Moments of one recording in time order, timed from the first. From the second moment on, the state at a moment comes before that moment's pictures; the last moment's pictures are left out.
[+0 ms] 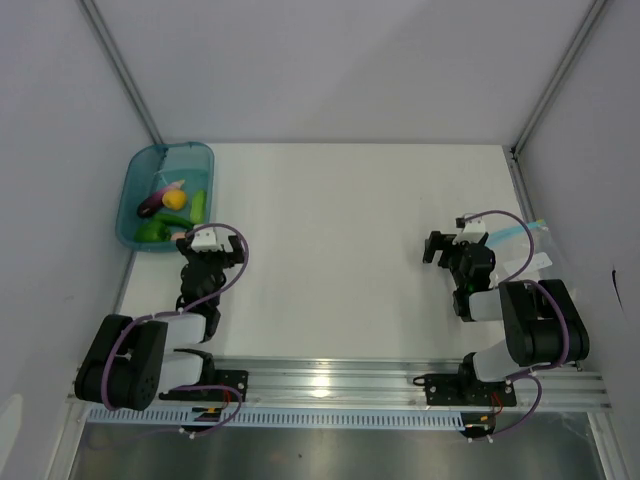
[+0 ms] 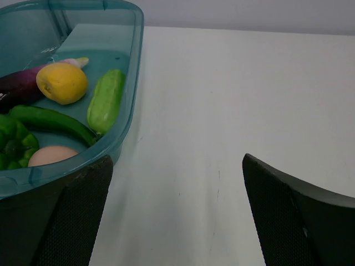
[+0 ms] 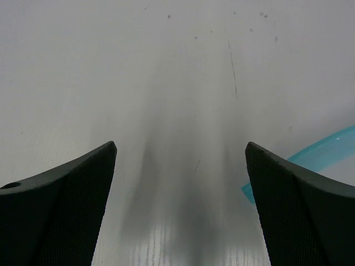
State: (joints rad) left arm -0.15 1.23 0.11 1.11 -0.21 -0.03; right arm 0.06 1.49 0.28 0.98 -0.01 0.07
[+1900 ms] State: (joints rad) left arm -0.27 0.69 0.77 -0.08 0.09 -0.44; right arm 0.13 1.58 0.93 -0.47 0.22 0.55
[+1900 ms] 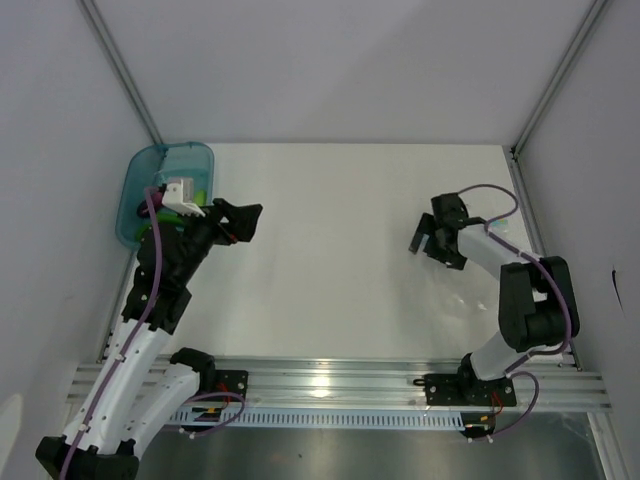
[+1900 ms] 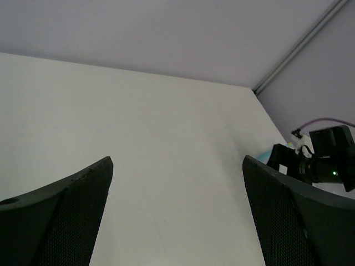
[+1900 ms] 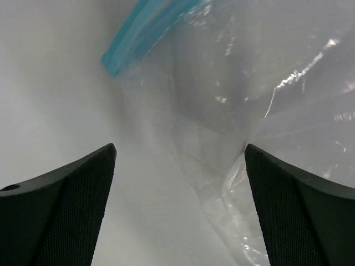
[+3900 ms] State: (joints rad) left arm -0.24 0.92 0.91 -0.27 0.40 -0.52; right arm 0.34 1.45 1.07 -0.41 -0.26 0.59
